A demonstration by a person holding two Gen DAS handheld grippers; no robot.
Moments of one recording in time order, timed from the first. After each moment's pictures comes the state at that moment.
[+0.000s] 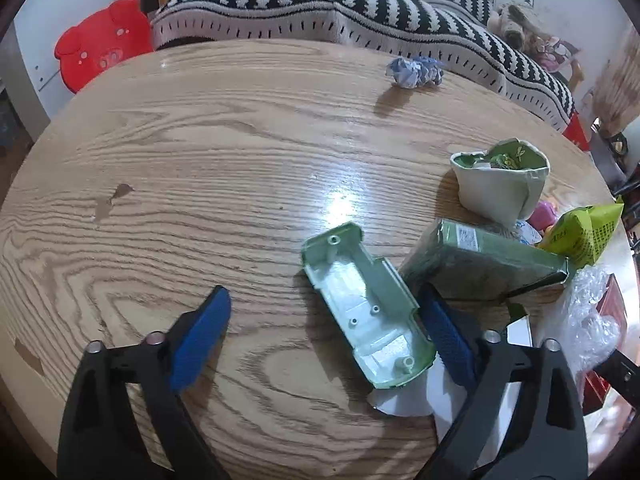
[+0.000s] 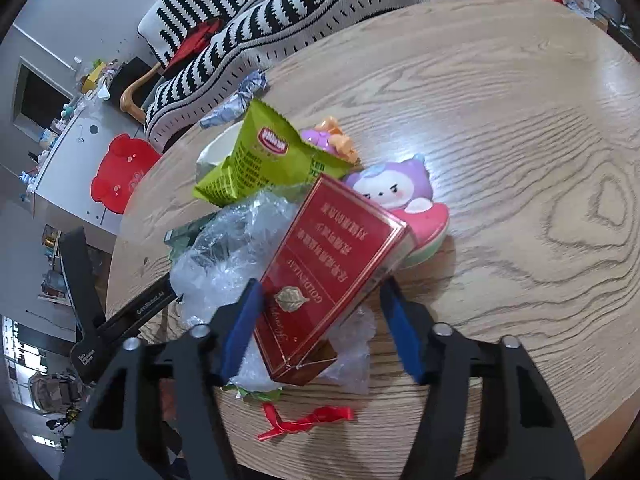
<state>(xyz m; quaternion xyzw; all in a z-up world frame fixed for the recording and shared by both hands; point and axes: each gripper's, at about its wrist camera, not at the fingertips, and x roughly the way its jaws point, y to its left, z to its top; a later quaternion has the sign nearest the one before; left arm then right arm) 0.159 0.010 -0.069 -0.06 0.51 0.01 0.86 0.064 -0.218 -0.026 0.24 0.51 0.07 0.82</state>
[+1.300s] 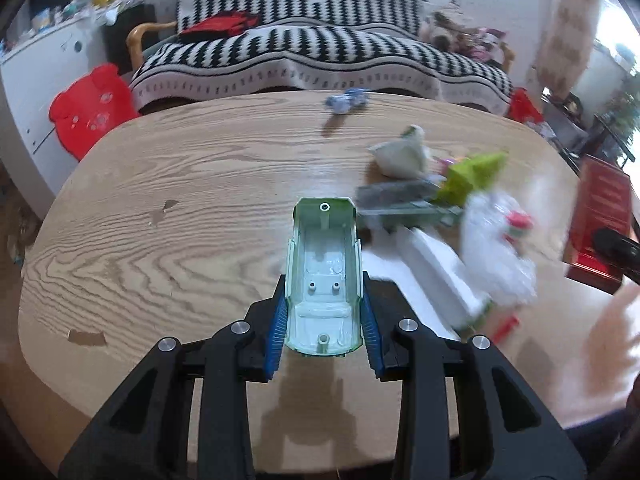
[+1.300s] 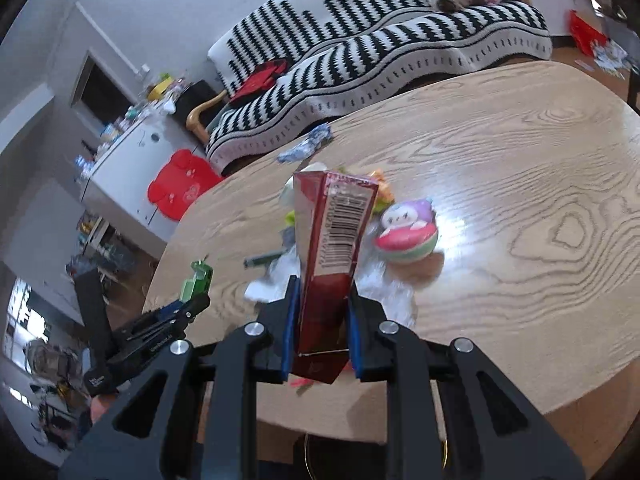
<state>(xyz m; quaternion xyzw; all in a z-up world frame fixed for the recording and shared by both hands) 0.035 0.012 -0.001 0.01 0.44 -0.08 0.90 -0.027 -0.230 0.043 0.20 0.41 0.15 0.88</state>
